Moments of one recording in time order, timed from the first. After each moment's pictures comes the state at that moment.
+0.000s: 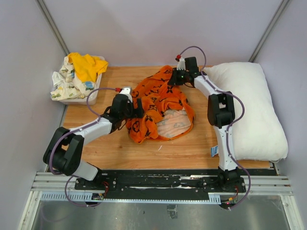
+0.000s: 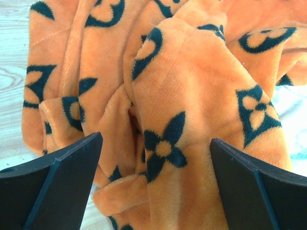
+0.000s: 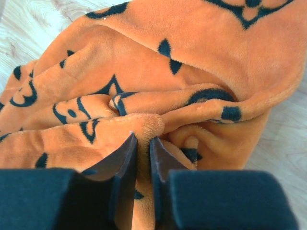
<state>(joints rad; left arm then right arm) -0.44 1.46 0.74 0.16 -0.09 -0.36 0.26 2.43 2.05 -0.30 -0.52 0.18</state>
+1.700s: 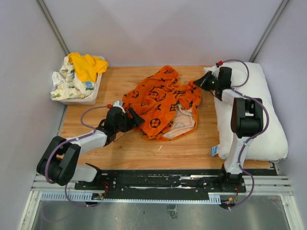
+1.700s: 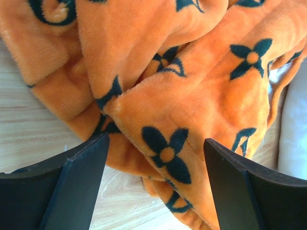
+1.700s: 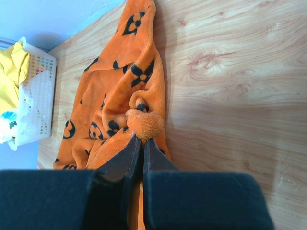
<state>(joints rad) -0.42 1.33 0.48 0.27 0.08 -0.82 -0.01 2.03 1.35 0.23 -0.56 0.63</state>
